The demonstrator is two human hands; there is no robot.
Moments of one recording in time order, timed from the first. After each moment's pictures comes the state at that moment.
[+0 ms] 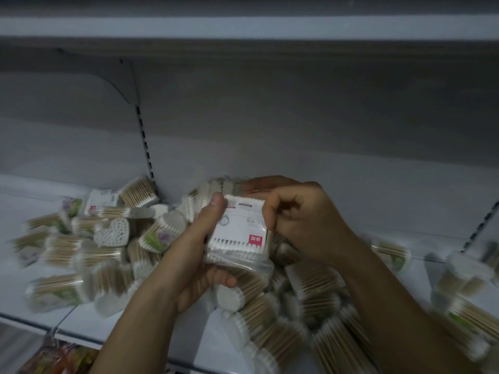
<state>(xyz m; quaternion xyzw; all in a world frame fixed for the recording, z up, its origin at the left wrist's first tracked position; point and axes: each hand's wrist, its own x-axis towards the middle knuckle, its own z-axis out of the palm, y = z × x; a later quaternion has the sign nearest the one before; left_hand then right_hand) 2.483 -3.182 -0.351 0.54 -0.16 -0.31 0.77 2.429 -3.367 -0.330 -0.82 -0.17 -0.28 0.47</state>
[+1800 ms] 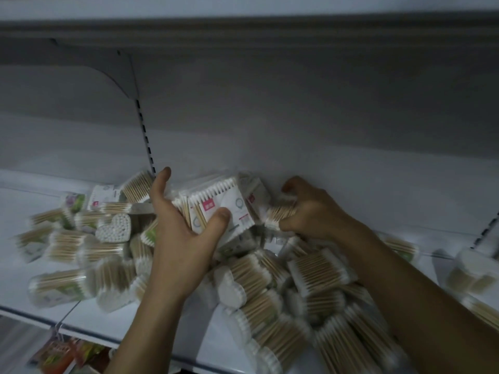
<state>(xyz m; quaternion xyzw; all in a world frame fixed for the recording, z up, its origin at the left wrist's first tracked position) 2.494 -3.183 -0.373 0.70 -0.22 0.14 0.67 2.466 -3.417 -0.350 -0.95 0.13 -0.13 0.26</state>
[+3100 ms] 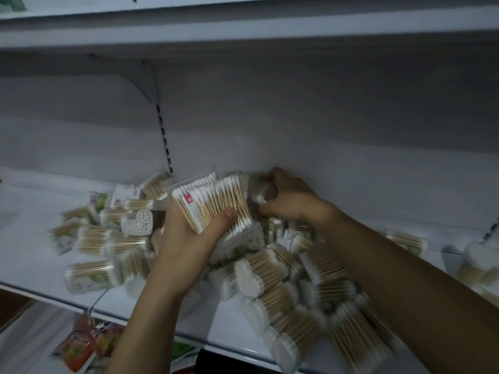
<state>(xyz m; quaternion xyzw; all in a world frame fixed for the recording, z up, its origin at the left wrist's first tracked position) 2.488 -3.149 -0.364 0.70 -0.27 0.06 0.66 2.507 -3.380 -0.341 -0.96 0.11 -0.10 0.26</state>
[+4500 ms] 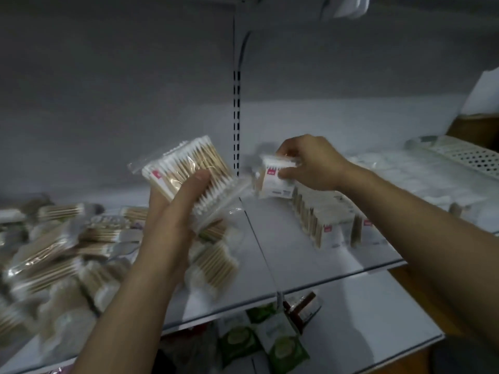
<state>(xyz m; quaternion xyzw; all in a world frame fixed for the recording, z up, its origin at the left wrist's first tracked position) 2.263 -3.436 -0.374 0.50 -0.29 -0.24 0.78 2.136 -3.666 -0.321 -0.94 0.28 -0.18 0.09</state>
